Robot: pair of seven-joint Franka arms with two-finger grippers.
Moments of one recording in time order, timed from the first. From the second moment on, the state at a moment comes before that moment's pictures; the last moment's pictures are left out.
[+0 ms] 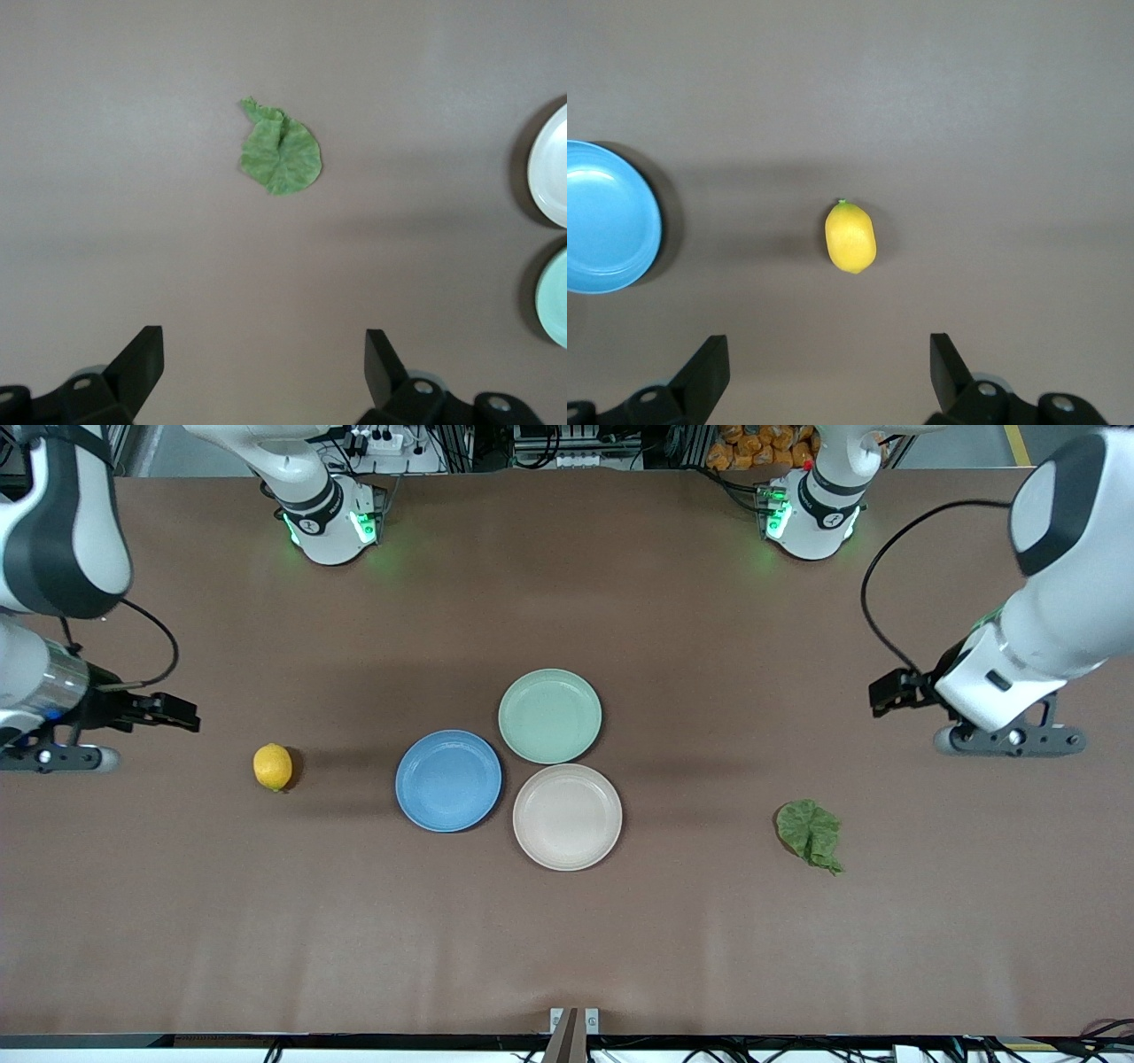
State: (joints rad) left arm -0.11 0.20 -0.10 -1.54 0.02 1.69 -0.15; right arm 0.03 0.14 -0.08 -1.80 0.00 1.84 -0.04
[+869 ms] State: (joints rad) left arm -0.10 0.43 -0.10 -1.62 0.02 1.93 -0.18; right arm 0.02 0.23 -0.09 -2.13 0.00 2.29 -0.04
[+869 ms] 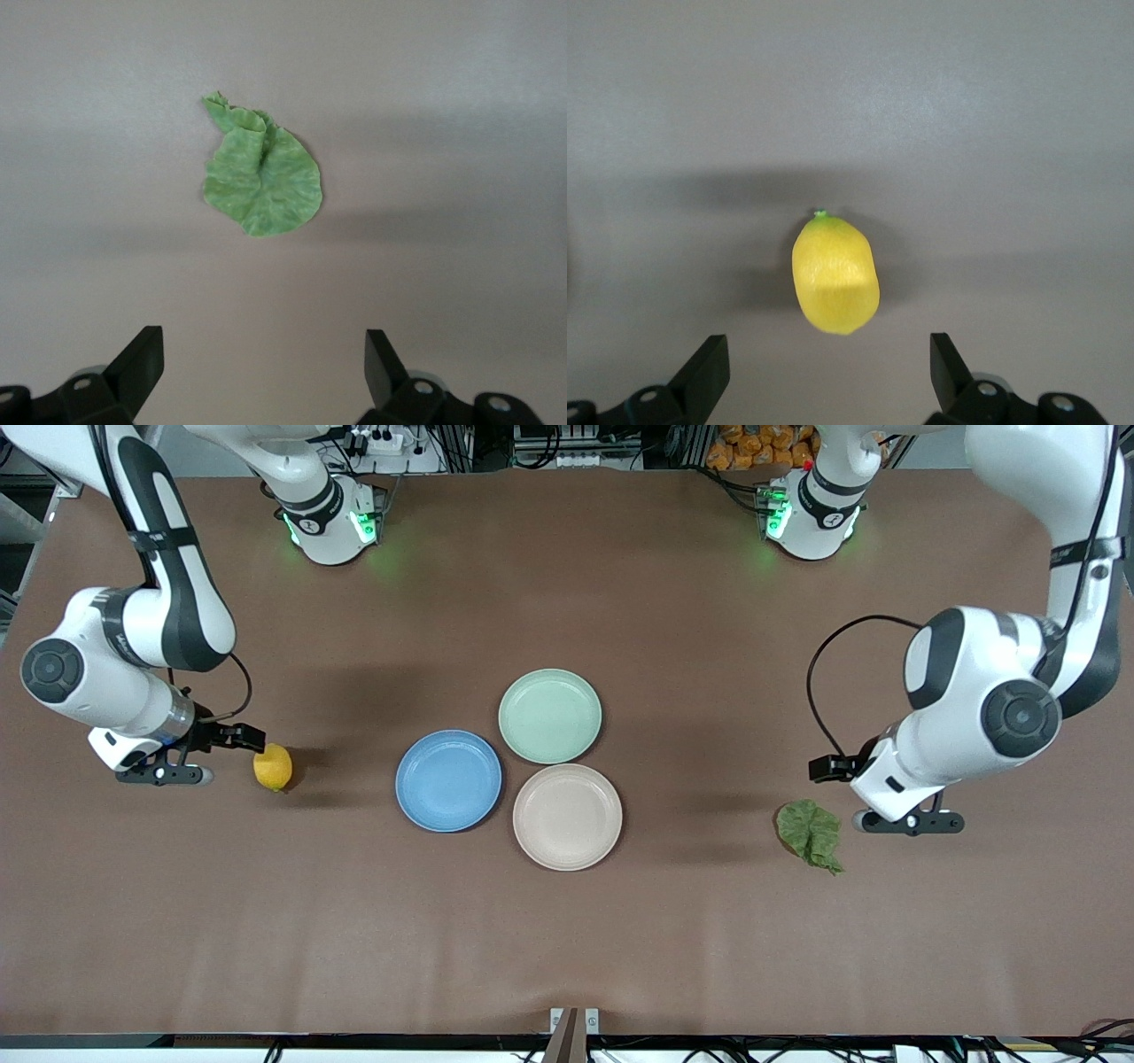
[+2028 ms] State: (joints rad) left arm -0.10 0.73 -0.06 -1.51 0.09 2.17 -0.09; right arm 0.01 0.44 -0.09 -2.14 0.00 2.52 -0.04
